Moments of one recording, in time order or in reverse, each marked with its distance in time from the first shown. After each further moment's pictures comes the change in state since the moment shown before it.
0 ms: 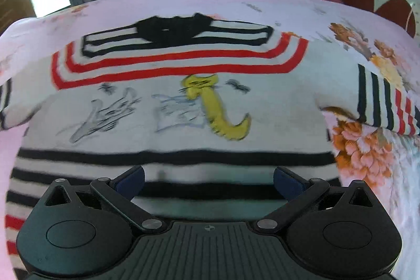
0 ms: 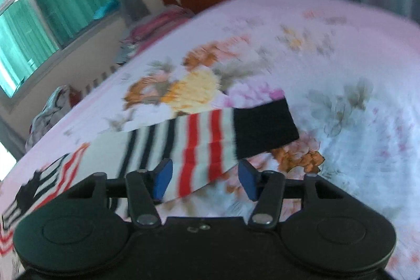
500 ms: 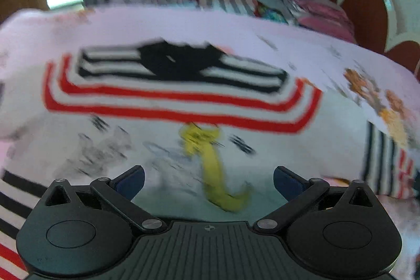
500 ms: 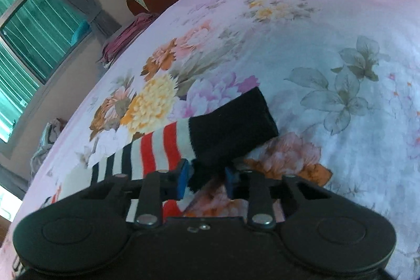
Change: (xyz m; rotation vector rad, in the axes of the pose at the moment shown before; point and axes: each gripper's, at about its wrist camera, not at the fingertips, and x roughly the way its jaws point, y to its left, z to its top) left arm 0.021 0.019 0.051 -0.131 -0.095 0.007; right arm 0.052 -0.036 0.009 0.150 -0.034 0.014
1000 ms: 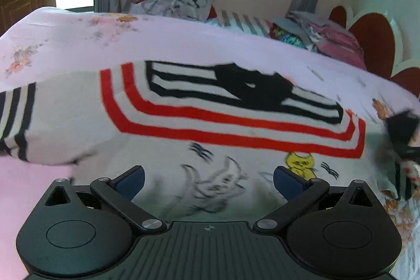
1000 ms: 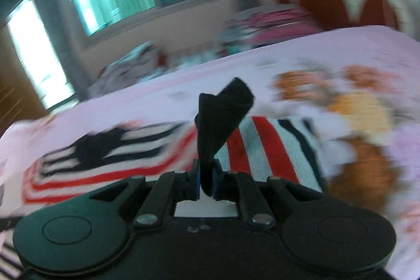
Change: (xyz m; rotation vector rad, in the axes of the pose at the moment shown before) left arm 0.011 0.155 0.011 -0.062 -0.061 -0.077; right arm -0.026 0.253 -0.113 -0.627 0.110 0.346
